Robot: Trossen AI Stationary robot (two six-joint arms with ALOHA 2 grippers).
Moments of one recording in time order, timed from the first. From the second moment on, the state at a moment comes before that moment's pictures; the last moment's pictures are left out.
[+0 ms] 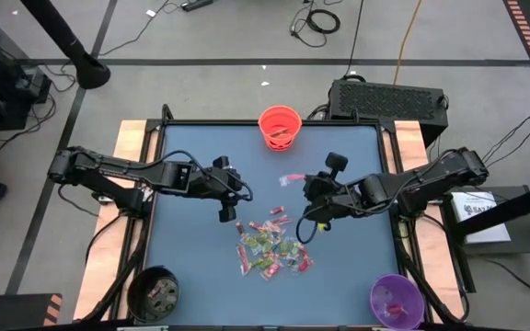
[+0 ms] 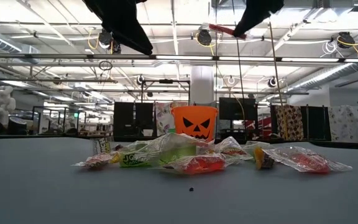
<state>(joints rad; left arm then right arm) -0.08 1.33 1.04 -0.45 -0.25 -0.07 0.28 1.43 1.28 -0.86 0.83 0.25</state>
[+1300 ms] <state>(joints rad) -0.09 1.33 1.04 -0.42 -0.27 -0.09 0.31 1.12 0.60 0.15 1.01 0.58</state>
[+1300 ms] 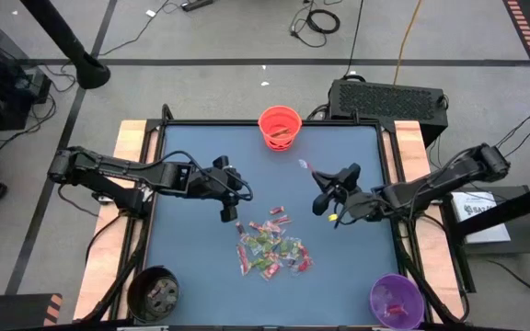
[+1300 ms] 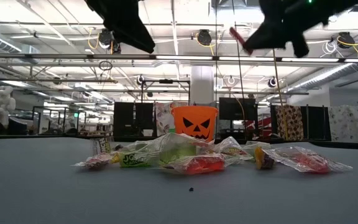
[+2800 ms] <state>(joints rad) -0.08 1.33 1.04 -0.24 -0.35 0.01 -0.48 1.68 0.99 0.38 0.42 0.10</state>
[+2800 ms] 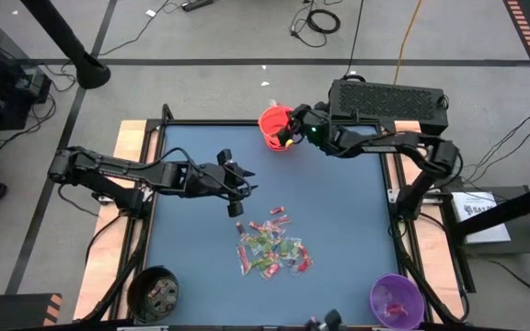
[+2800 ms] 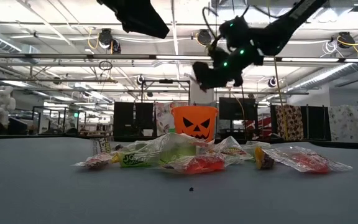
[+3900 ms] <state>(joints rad) -0.21 1.36 0.86 -0.36 -0.12 -0.05 0.15 1.31 1.08 -0.40 0.29 0.24</state>
